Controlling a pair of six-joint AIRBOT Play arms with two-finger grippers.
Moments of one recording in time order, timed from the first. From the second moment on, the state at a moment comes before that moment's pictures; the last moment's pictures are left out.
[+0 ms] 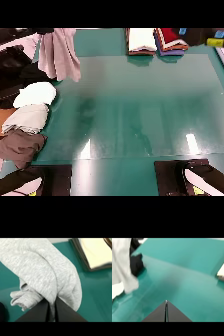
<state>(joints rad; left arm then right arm) -0.33 -1.16 1.63 1.56 -0.79 -1.61 0.06 -0.99 1.56 -0.92 1.06 1.26</state>
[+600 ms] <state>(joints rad) -0.70 -1.22 1.44 1.43 -0.86 -1.58 0.06 -0.99 1.64 -0.92 1.09 1.26</state>
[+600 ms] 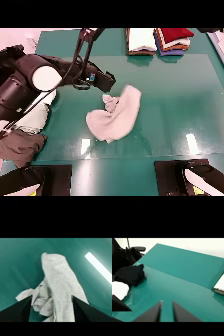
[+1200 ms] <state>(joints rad) -0.48 -1.53 1.41 1.14 -0.94 -1.52 0.06 -0.95 1.43 -1.00 1.25 1.30</state>
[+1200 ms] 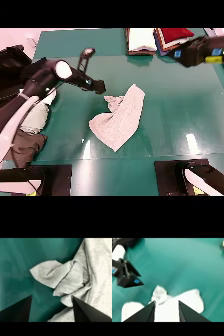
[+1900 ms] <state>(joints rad) -0.44 -1.73 1.46 0.90 -0.99 -1.36 0.06 -0.93 1.04 -0.99 1.18 1.32</state>
